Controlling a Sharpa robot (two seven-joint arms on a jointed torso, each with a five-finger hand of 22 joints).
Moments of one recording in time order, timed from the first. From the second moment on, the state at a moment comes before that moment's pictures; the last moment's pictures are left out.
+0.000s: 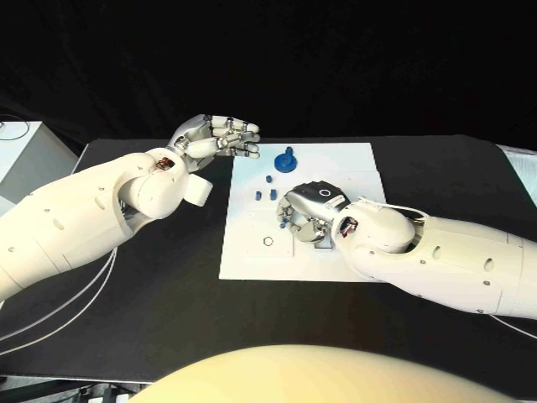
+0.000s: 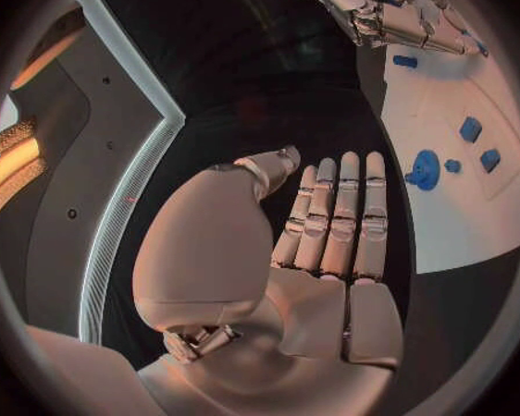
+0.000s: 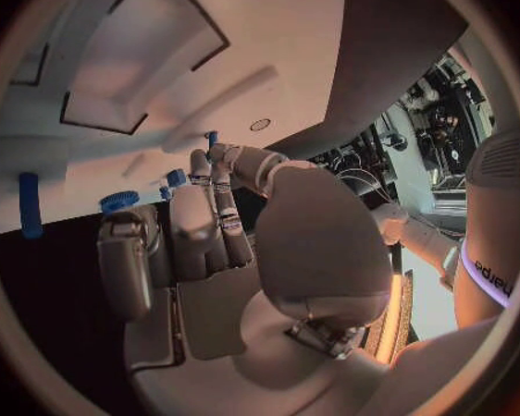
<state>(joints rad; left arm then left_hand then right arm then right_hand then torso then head) 0.89 -0.82 0.40 1.43 -0.39 -0.08 0.22 1.38 -0.20 0.61 0.09 0.05 0.87 0.21 0.28 0.22 1.11 0.16 0.07 0.07 0.99 0.13 0.32 0.23 0.17 0.90 0.24 0.23 0.23 1.14 -0.58 -0.17 1.52 -1.73 -0.36 -0.21 1.29 -0.16 0.73 -0.04 0.21 1.07 0.12 0.24 0.46 1.16 0.08 0.19 0.12 1.45 -0.02 1.21 0.85 0.01 1.47 0.08 1.57 1.31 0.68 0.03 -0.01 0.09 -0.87</state>
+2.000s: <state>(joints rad) 0.89 -0.83 0.40 1.43 -0.39 -0.08 0.21 1.38 -0.20 0.61 0.09 0.05 0.87 0.21 0.28 0.21 1.11 0.16 0.07 0.07 0.99 0.13 0.31 0.23 0.17 0.90 0.24 0.23 0.22 1.13 -0.57 -0.18 1.51 -1.75 -0.35 -0.21 1.23 -0.23 0.67 -0.04 0.20 0.94 0.15 0.16 0.43 1.07 0.10 0.11 0.09 1.44 0.00 1.21 0.84 0.01 1.47 0.09 1.57 1.31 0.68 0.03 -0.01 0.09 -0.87</state>
